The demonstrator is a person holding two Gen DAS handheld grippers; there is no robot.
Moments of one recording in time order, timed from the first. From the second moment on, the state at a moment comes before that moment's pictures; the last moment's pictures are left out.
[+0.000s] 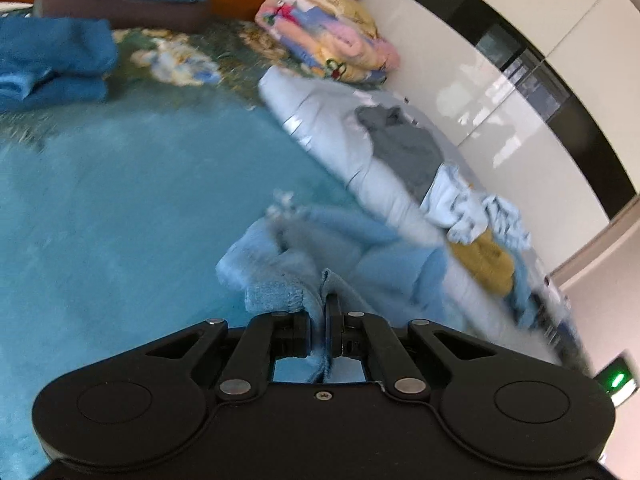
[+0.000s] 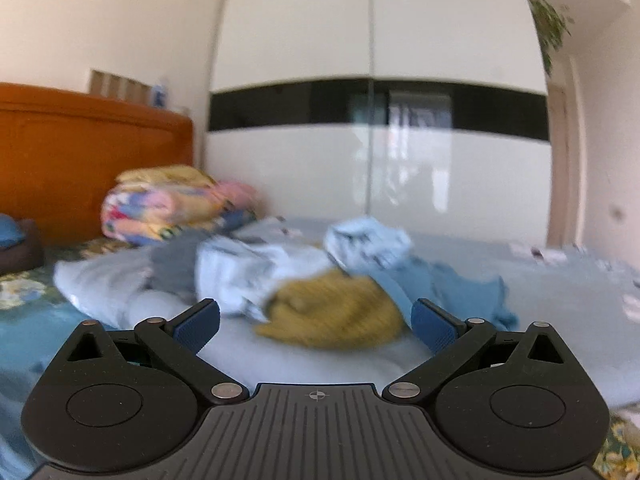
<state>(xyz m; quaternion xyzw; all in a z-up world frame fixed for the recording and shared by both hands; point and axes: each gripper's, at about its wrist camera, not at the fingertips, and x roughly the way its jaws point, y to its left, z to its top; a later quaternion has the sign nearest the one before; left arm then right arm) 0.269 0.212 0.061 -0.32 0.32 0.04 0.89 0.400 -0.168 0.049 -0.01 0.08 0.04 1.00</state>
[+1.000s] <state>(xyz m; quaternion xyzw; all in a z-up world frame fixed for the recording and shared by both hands) 0.141 0.208 0.011 -0.39 0.31 0.01 0.87 0.160 -0.180 0.200 -0.14 0.05 0.04 0.99</state>
